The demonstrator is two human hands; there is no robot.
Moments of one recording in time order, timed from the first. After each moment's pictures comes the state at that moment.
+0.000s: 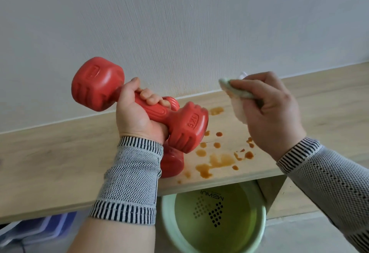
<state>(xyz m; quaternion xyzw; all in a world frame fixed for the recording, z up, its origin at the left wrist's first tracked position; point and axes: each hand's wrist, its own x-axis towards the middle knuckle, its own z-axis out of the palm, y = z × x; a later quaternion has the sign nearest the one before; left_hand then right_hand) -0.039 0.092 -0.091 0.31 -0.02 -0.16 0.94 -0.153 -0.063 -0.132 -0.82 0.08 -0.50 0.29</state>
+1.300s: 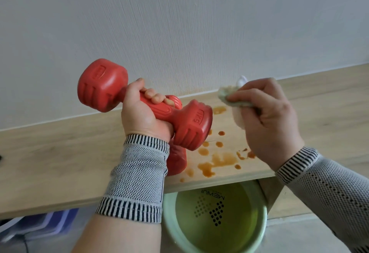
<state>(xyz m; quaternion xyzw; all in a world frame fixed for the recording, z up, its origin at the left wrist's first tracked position) -0.039 0.089 -0.092 0.32 0.01 -0.14 0.94 -0.155 -0.047 -0.141 -0.81 0.07 -0.49 0.31</state>
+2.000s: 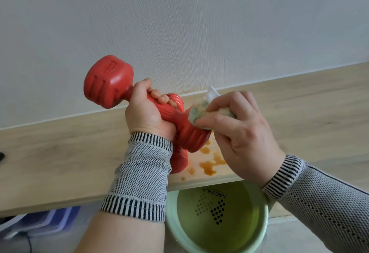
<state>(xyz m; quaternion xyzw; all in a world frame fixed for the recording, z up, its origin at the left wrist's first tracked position) -0.037 0.086 -0.096 0.36 0.03 -0.12 0.93 -0.151 -0.018 -0.144 -0.85 -0.07 -0.49 0.18</state>
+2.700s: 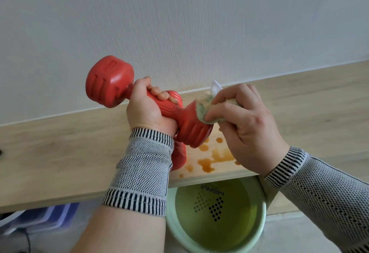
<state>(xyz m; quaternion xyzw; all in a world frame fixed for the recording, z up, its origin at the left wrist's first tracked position) -0.038 0.081 -0.097 0.34 0.04 -0.14 0.93 -0.151 -0.028 -0.144 -0.85 -0.05 -0.48 0.22</state>
